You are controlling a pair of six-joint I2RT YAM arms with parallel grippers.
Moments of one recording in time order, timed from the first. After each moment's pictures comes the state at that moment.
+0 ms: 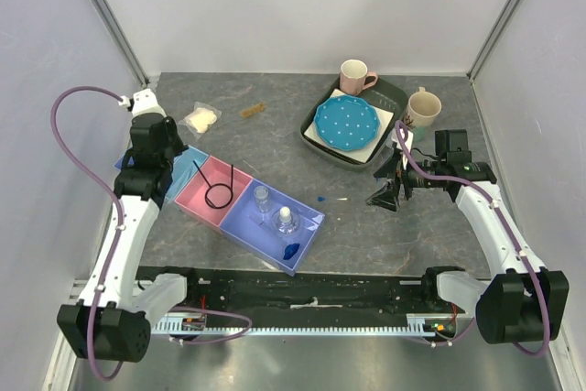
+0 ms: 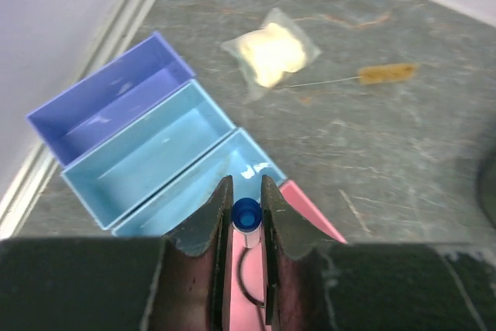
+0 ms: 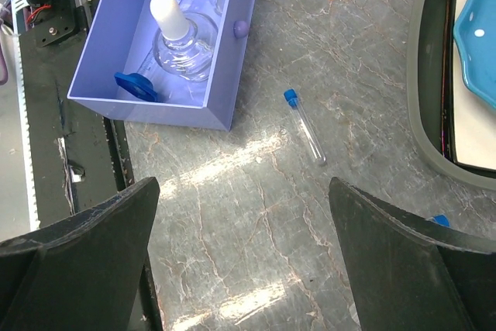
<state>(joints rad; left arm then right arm) -0.09 0.98 0.98 -0.40 -0.31 -0.28 0.04 1.12 0.88 -0.71 -1.08 -0.65</state>
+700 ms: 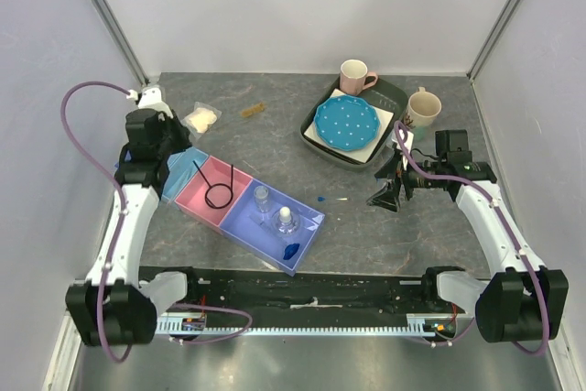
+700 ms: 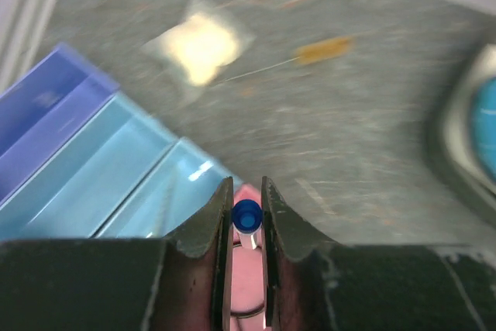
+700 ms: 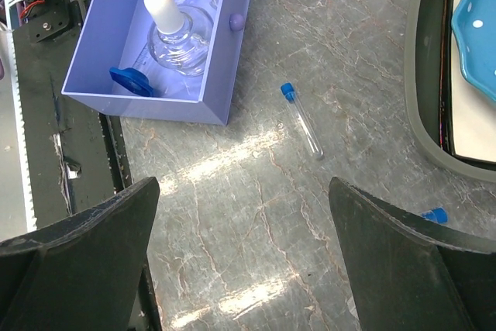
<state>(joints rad) 0.04 1.13 0.97 -0.31 -0.06 -0.20 0.03 1.13 0.88 -0.72 -1.07 -0.67</state>
